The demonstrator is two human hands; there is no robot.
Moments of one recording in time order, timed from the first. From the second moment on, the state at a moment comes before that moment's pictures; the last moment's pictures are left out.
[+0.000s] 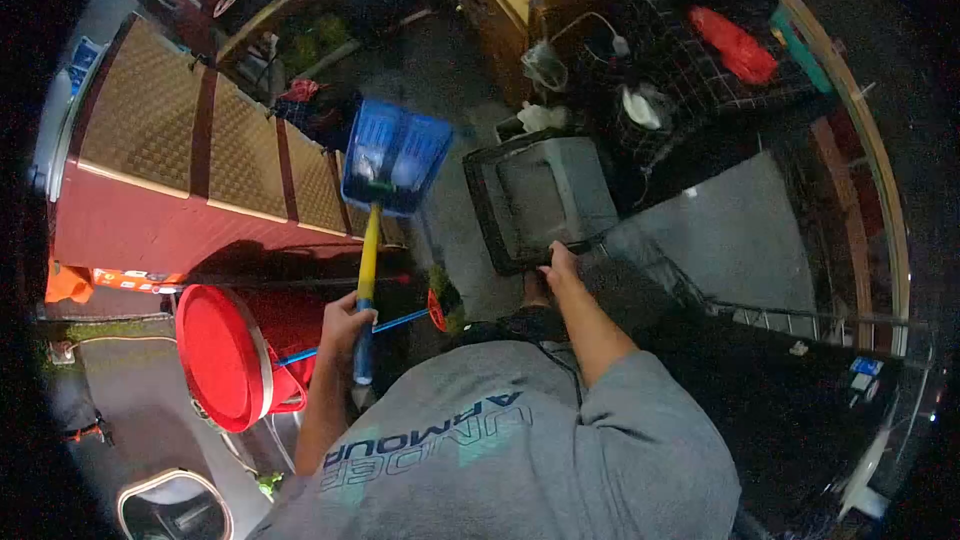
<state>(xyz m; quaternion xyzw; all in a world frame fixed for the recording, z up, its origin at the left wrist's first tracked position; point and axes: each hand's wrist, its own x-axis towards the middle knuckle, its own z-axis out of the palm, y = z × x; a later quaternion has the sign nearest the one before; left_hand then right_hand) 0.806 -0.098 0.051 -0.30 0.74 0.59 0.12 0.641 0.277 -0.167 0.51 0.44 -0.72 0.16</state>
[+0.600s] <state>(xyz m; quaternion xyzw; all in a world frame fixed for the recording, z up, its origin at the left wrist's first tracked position) 0.719 0.065 -0.041 -0.10 0.98 0.18 0.06 0.846 0.443 -0.140 0.60 0.31 -0.74 0.01</state>
